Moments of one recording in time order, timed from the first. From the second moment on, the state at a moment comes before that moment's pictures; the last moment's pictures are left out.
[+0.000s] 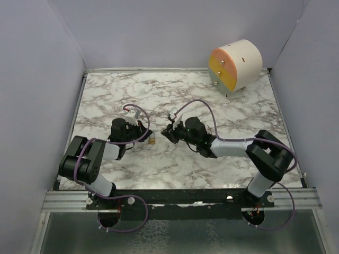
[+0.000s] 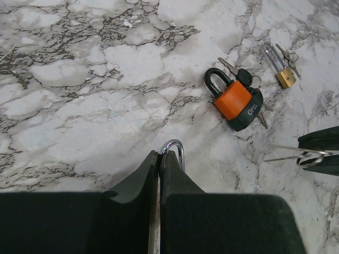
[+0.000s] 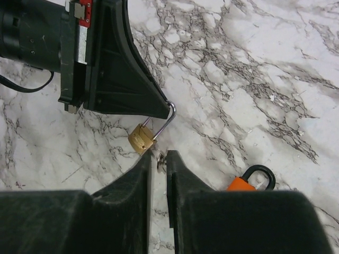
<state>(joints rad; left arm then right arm) -0.22 1.57 0.38 0.79 0.53 -0.32 0.88 1.66 0.77 0.64 -0.12 0.04</state>
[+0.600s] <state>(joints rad) -0.22 1.55 0.41 0.66 0.39 -0.39 0.88 1.77 0.84 0.62 -0.14 0.05</state>
